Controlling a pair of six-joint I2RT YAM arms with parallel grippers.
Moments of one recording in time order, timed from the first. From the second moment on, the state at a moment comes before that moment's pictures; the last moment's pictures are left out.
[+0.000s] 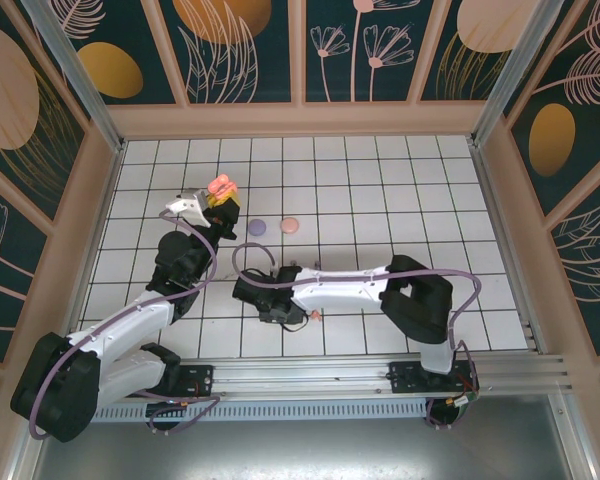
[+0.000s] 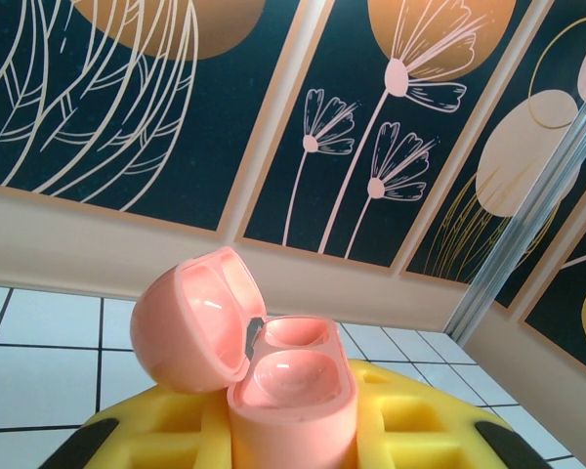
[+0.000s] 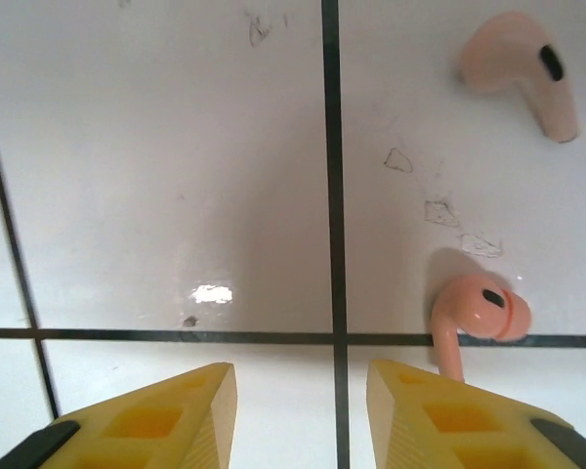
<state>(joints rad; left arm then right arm) -0.48 1.08 0.42 0.80 -0.09 -0.41 1.28 1.90 1.32 -0.78 0.16 1.27</state>
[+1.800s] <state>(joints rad) -0.48 1.11 0.42 0.81 -0.09 -0.41 1.19 1.91 1.24 -0.80 0.15 1.37</state>
